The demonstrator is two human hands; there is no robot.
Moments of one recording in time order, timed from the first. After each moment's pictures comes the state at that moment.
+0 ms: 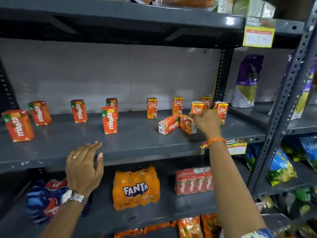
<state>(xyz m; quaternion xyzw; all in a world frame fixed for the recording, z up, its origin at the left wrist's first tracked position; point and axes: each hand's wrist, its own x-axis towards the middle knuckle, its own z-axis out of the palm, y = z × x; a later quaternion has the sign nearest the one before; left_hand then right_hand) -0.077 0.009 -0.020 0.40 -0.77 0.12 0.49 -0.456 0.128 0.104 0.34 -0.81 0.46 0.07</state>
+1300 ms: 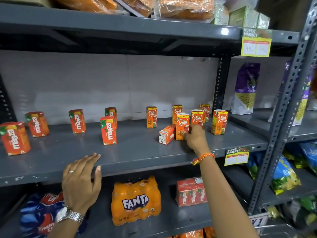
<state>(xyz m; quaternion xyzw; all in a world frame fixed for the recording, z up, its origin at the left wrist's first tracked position) -0.075 0.005 -0.023 0.39 -0.77 0.13 0.49 -0.421 0.110 0.086 0.37 -0.79 0.48 -0.03</state>
